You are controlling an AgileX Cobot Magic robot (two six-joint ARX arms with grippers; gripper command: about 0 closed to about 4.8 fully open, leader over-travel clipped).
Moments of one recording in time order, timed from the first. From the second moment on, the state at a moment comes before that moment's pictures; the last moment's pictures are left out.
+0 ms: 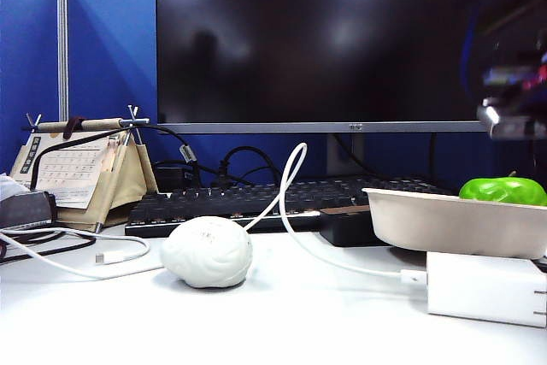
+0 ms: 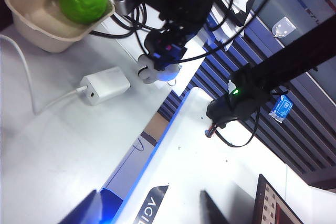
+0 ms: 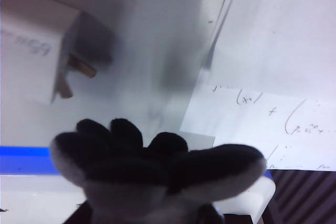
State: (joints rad) left arm -0.48 0.83 0.92 -0.73 0.83 -0.11; right arm 0.39 1.49 1.09 -1.38 -0.05 0.34
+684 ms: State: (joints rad) left arm -0.48 0.83 0.92 -0.74 0.83 -0.11; right arm 0.39 1.59 1.09 -1.35 -0.05 0.34
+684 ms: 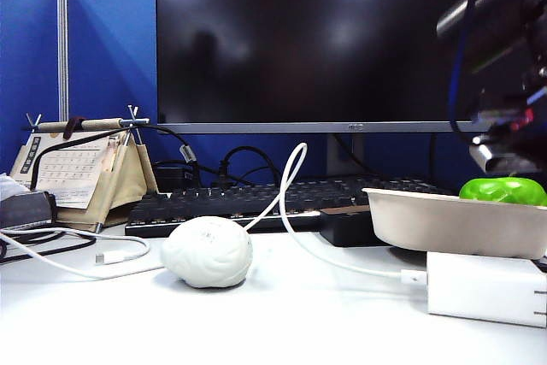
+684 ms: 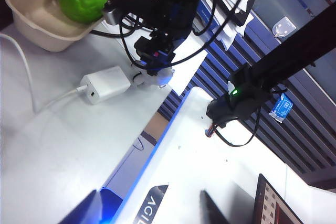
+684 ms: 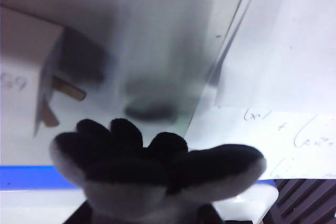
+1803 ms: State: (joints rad) left arm -0.48 0.83 0.92 -0.74 0.83 -0.11; right arm 0.39 1.63 1.08 -1.23 -0.01 0.34
